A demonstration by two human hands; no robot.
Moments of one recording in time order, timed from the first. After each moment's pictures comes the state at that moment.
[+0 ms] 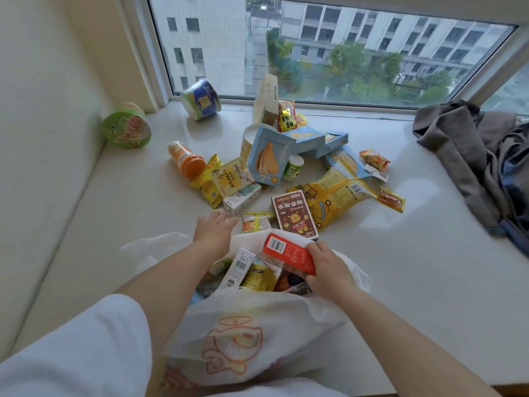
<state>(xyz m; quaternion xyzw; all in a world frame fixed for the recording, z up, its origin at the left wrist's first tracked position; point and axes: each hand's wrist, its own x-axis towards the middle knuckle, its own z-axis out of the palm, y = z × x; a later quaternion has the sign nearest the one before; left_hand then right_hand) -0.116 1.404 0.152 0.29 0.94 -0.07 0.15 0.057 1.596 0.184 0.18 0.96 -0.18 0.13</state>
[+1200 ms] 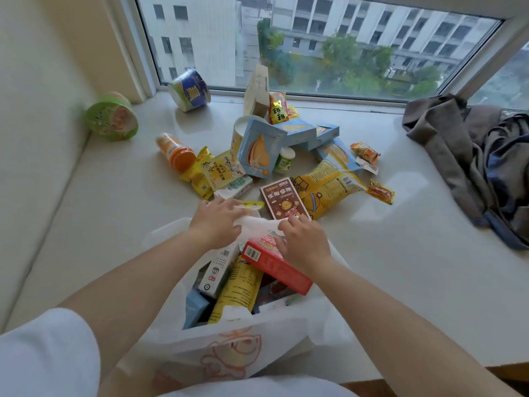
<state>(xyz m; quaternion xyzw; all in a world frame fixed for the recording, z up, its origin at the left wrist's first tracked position) -0.104 1.421 0.198 0.38 0.91 -0.02 0.15 0.021 1.584 0.196 0.05 1.00 0.01 -0.01</state>
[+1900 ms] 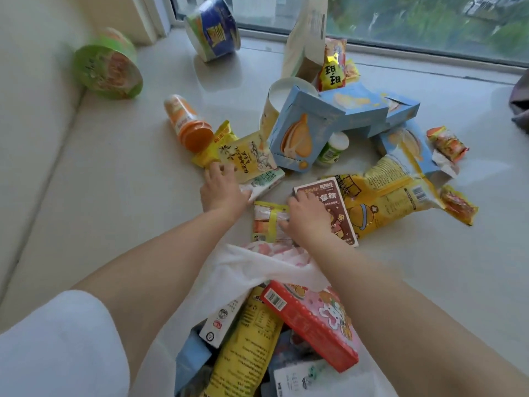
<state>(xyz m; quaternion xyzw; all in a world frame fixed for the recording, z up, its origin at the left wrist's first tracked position) -0.224 1.462 0.104 0.04 0.98 0.16 0.13 -0.141 1.606 0.117 0.07 0.97 -0.02 0.22</state>
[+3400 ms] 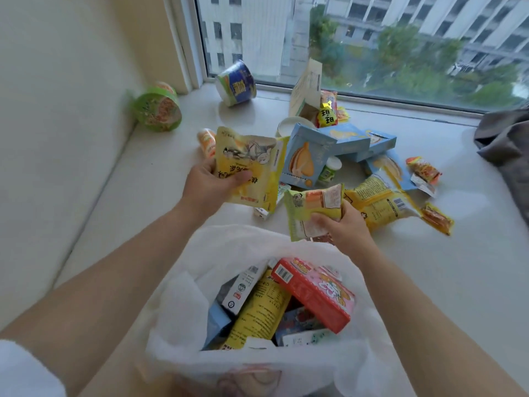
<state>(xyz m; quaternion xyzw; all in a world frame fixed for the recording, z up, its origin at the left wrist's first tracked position) -0.160 1.386 0.260 0.01 0.72 0.68 0.14 -0.056 1.612 0.220 0.25 0.77 -0.59 0.03</state>
